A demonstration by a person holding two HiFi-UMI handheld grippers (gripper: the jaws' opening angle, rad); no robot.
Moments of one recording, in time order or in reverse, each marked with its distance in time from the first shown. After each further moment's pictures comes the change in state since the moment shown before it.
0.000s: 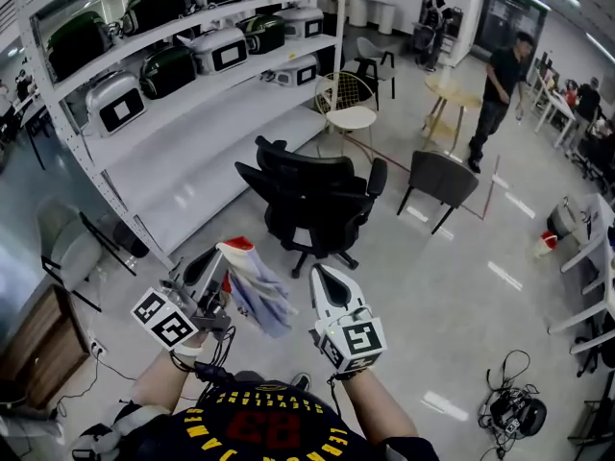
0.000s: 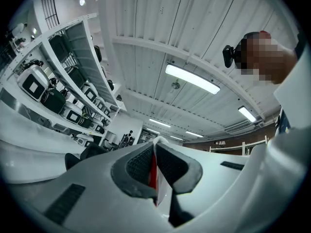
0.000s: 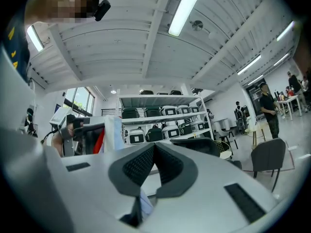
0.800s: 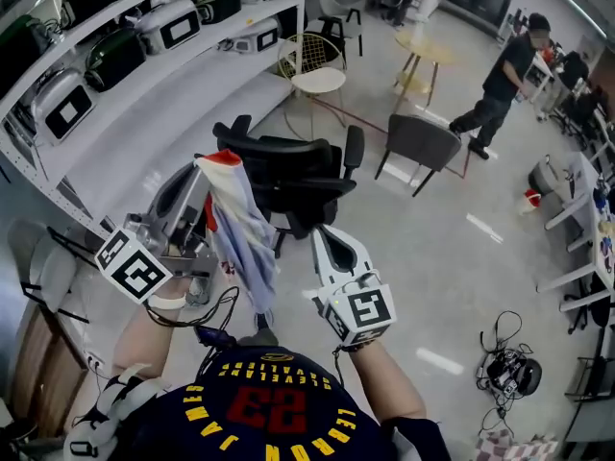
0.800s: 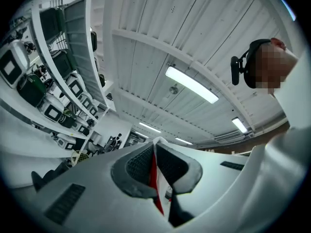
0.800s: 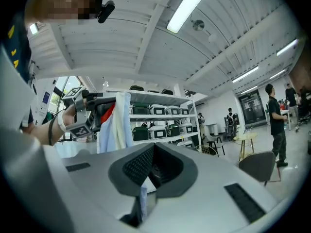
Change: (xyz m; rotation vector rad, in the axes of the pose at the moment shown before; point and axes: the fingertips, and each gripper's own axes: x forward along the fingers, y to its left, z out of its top) left arm 0.162 0.064 0.066 -0.070 -0.037 -0.152; right arm 0.082 -0.094 0.013 -0.080 0.014 -0.128
